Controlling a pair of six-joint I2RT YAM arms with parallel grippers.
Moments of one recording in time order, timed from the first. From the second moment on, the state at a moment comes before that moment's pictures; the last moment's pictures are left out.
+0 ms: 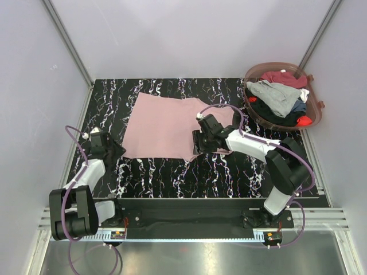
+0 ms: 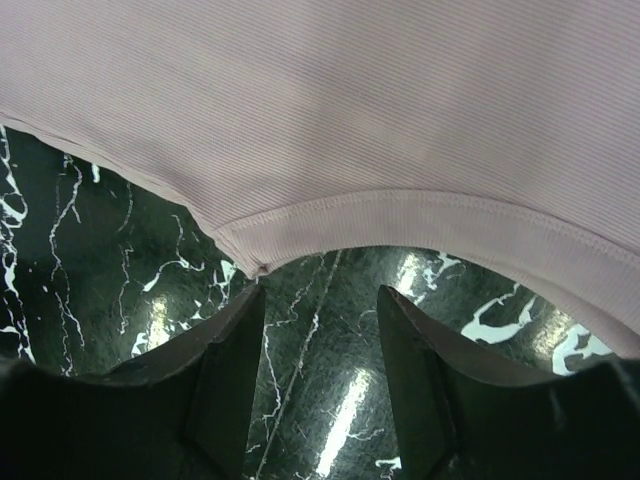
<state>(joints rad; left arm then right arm) 0.15 1.17 0.48 -0.13 0.04 -0.63 0.68 1.71 1.09 -0.37 -0.06 0.47</state>
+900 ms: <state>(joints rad) 0.15 1.24 0.53 -0.20 -0.06 -0.62 0.81 1.84 1.13 -0.30 0.02 0.39</state>
